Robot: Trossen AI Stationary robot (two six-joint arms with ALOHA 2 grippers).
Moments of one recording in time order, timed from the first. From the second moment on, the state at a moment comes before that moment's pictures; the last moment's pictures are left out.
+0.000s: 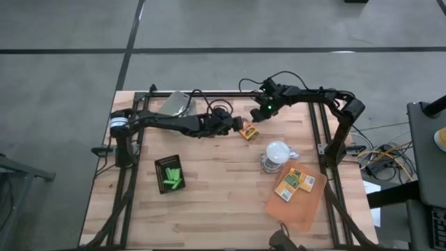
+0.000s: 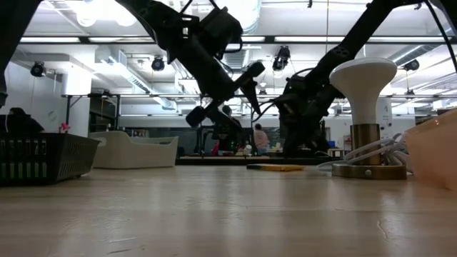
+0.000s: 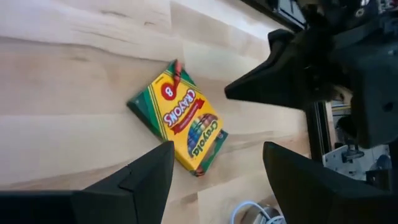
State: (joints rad) left arm 0.19 1.83 1.24 -0.06 -0.30 -1.34; right arm -0.76 1.80 1.03 -0.39 -0.58 0.35
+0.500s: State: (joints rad) left arm 0.19 1.83 1.24 -0.06 -0.29 -1.30; right arm -0.67 1.80 1.15 -0.56 -0.45 -0.08
